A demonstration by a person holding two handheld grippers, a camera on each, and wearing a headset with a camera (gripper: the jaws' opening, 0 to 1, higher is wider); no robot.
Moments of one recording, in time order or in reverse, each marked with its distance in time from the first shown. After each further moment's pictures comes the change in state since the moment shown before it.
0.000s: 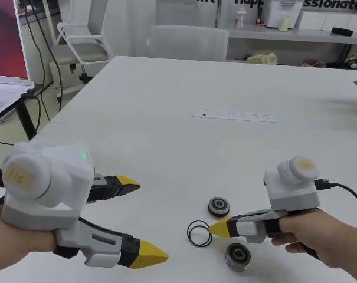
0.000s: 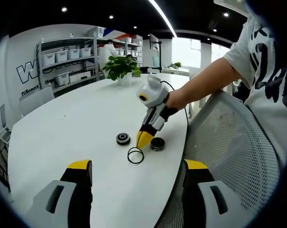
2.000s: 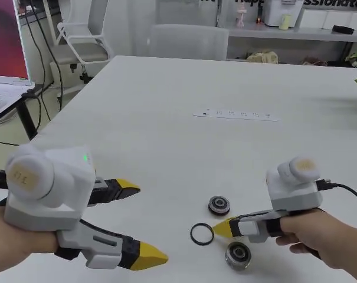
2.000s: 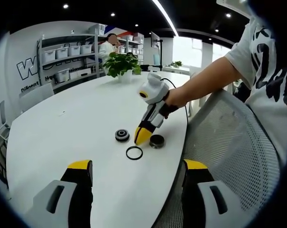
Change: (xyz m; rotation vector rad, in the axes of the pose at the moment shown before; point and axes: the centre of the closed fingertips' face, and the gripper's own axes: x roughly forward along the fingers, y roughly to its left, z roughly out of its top) left arm 0.002 -0.001 -0.008 -0.019 0.023 -0.005; right arm -0.007 -0.013 0.000 0.021 -0.008 -0.069
